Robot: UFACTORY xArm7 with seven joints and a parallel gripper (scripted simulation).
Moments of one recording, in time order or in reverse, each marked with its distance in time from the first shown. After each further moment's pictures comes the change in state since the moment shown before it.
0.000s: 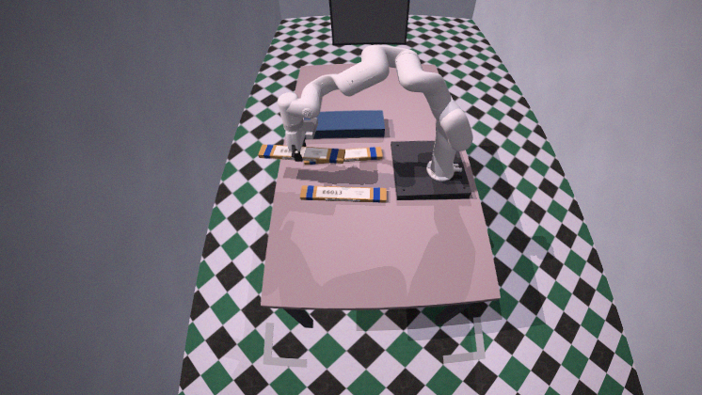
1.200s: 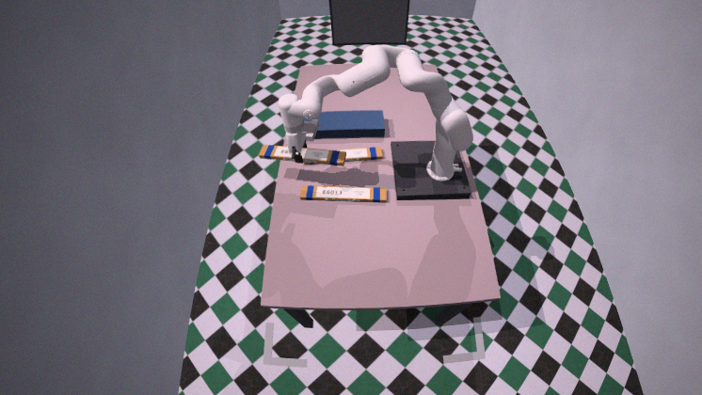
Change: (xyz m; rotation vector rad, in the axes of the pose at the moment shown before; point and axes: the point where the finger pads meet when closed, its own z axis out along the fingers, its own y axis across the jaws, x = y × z) arm 0.005 0.007 0.000 0.002 0.000 0.029
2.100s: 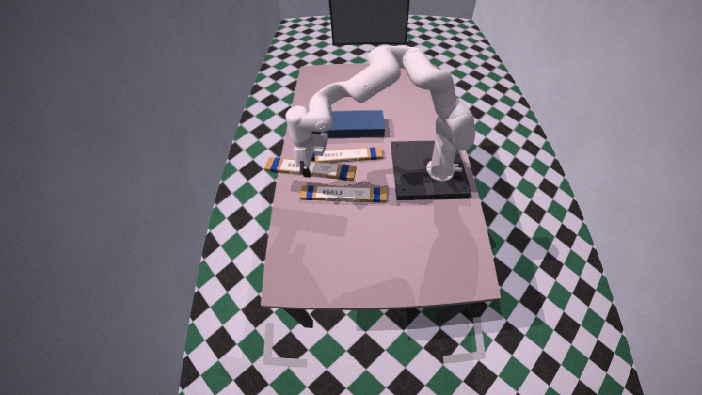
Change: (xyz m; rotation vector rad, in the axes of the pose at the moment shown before) arm 0.050 0.066 0.000 0.000 0.001 0.000
